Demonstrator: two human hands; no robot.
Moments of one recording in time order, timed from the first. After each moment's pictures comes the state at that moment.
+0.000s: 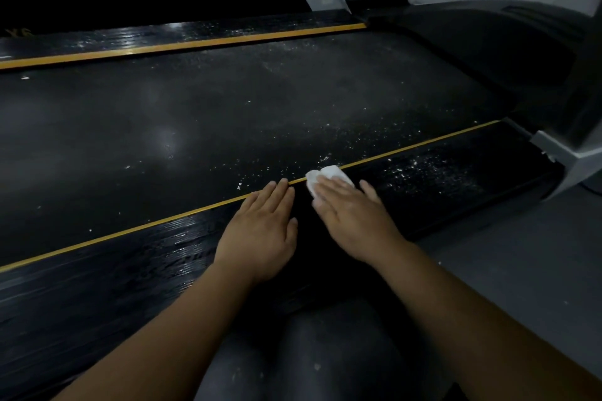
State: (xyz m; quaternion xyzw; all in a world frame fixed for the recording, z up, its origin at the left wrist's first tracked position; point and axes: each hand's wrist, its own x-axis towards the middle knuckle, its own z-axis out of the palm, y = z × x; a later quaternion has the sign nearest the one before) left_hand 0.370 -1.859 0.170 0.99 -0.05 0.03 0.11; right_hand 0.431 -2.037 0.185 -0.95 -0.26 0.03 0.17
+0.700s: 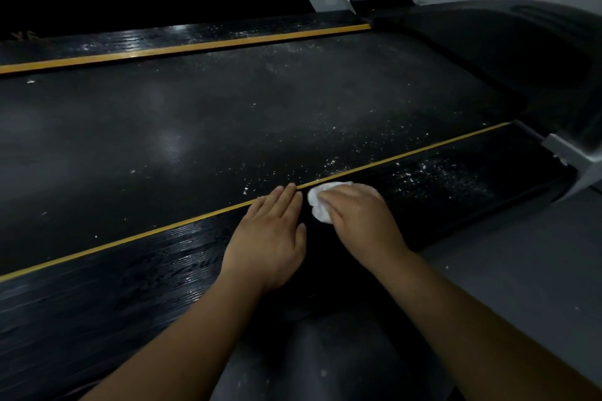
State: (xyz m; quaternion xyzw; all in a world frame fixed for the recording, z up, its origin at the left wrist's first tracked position) left_hand 0.371 -1.859 0.167 0.99 -0.04 0.03 0.12; right_hand 0.438 -2.029 0.178 -0.92 -0.29 -0.09 0.23
